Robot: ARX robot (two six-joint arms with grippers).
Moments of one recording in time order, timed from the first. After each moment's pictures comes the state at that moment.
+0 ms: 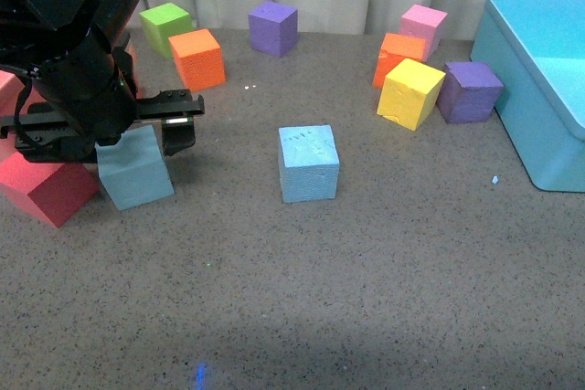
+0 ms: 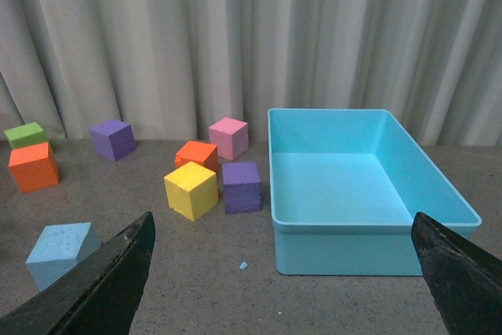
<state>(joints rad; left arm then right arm) -0.20 2.17 1.28 -0.26 -0.22 -0.36 0.00 0.00 0.00 0.00 0.00 0.00</state>
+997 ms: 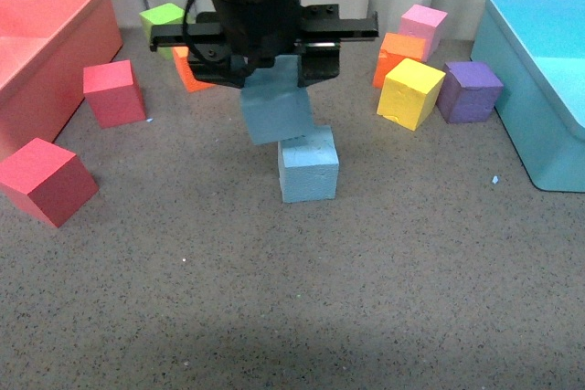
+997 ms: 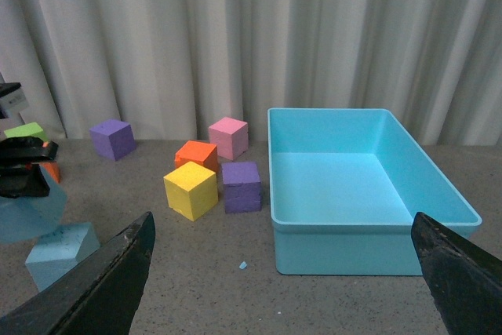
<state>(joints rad) -0.51 2.13 1.54 -0.41 -0.25 -0.45 0.00 0.00 0.00 0.00 0.00 0.00</state>
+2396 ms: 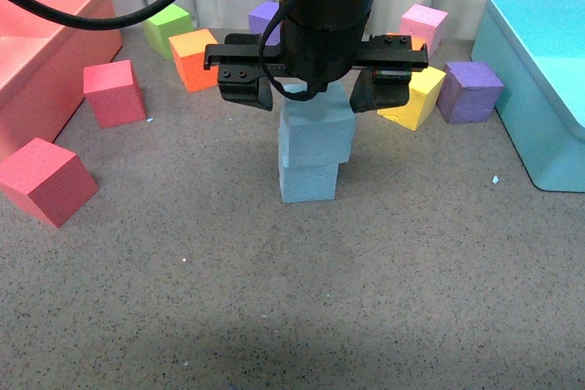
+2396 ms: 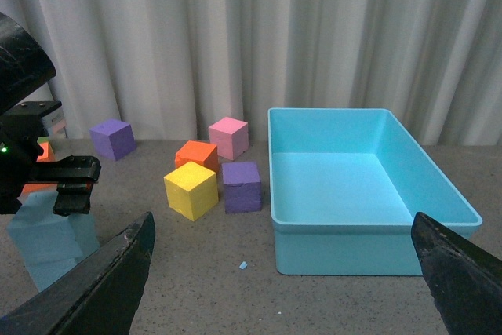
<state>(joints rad) -0.60 2.24 1.69 -0.55 -0.30 -0.54 0.00 0.00 0.00 0.00 0.00 0.00</state>
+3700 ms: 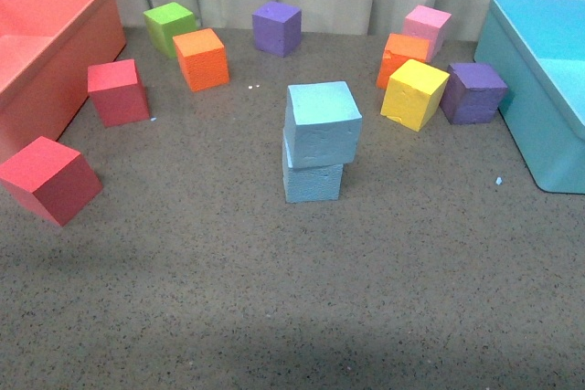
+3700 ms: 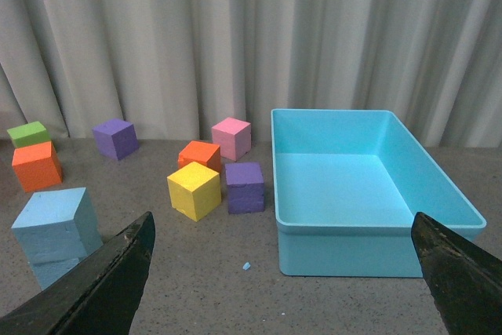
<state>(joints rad) -0.19 1.29 0.17 1.11 -0.19 -0.01 0.00 0.00 0.00 0.00 0.00 0.00</state>
